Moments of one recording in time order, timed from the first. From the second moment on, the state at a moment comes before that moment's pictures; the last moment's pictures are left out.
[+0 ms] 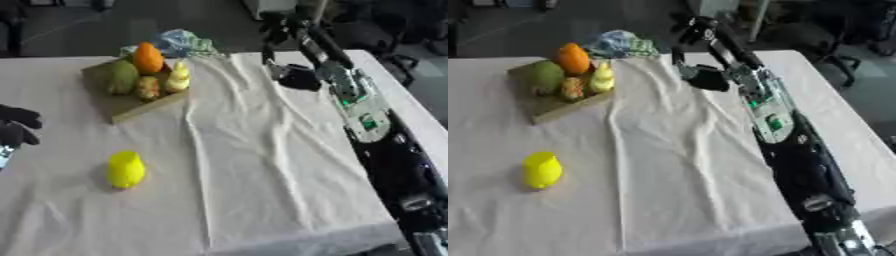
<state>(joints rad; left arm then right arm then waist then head) -0.24 0.55 -0.16 -1.89 -0.18 -0.09 -0.36 -0.50 -0.33 -0.02 -1.54 0.49 -0.35 0.14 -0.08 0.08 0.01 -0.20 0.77</state>
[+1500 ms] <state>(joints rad) -0.54 0.63 -0.46 -1.49 -0.84 -0.44 -0.66 -0.33 -0.30 -0.16 -1.70 0.34 -0.23 0.08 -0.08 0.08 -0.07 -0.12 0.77</state>
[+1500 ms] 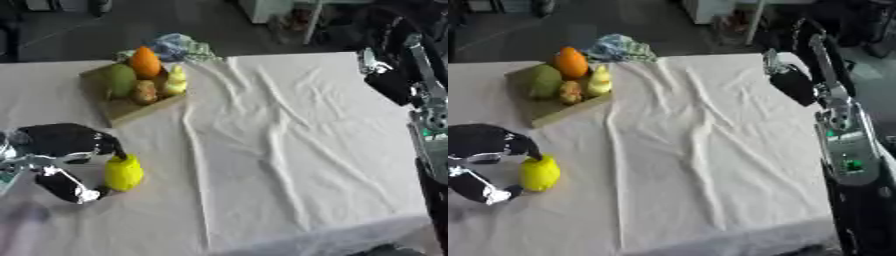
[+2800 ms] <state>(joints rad) -0.75 0.48 -0.21 -1.13 -0.82 -0.14 -0.10 -0.29 -0.26 -0.15 -1.69 0.30 -0.24 0.11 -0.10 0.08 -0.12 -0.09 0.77</state>
